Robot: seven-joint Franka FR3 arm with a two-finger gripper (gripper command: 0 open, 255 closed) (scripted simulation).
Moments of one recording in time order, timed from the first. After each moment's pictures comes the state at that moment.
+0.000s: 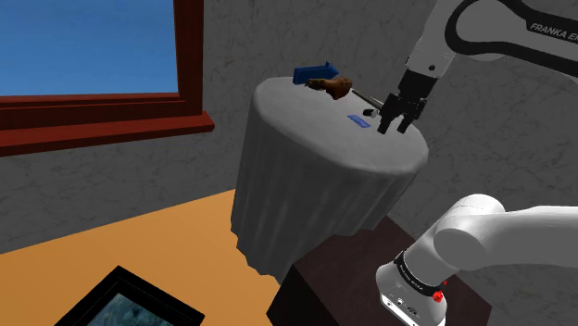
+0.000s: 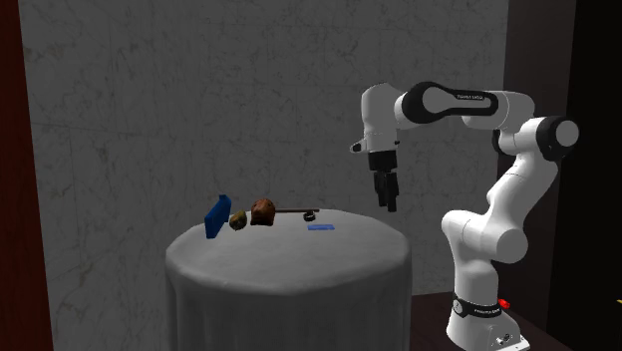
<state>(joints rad) -0.01 -0.77 -0.07 -2.37 0.03 1.50 0.13</state>
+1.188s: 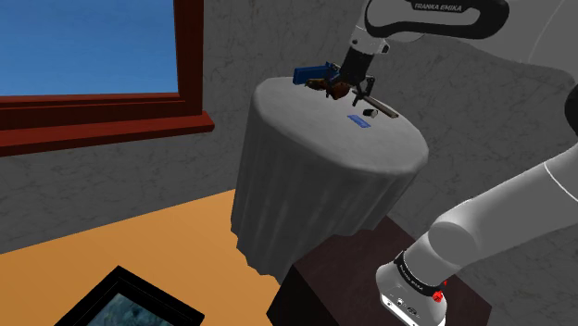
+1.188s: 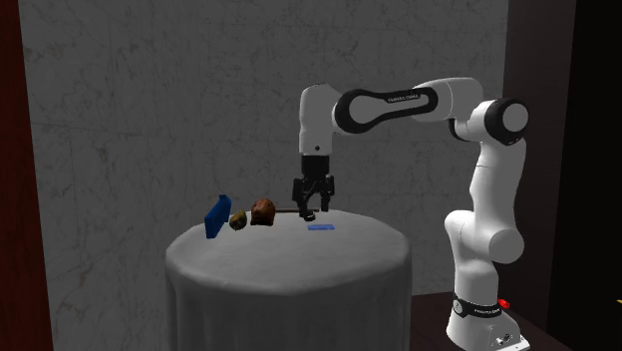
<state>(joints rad) -0.16 -0.23 0.08 -1.99 0.02 1.77 0.79</state>
